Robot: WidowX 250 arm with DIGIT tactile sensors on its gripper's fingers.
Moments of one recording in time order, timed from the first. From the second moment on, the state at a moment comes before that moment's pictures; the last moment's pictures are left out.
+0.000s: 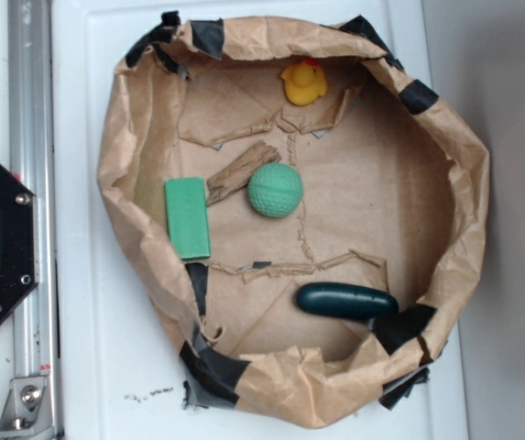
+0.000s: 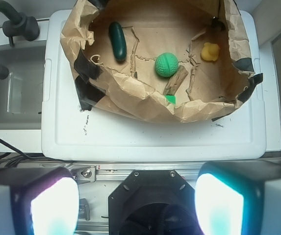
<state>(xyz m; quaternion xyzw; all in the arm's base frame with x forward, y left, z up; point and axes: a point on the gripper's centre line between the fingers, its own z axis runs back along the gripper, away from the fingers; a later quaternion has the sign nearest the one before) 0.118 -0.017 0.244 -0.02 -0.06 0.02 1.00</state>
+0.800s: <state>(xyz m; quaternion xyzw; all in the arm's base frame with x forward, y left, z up) 0.173 -0.006 0.211 0.00 -0.03 -0.03 1.00</state>
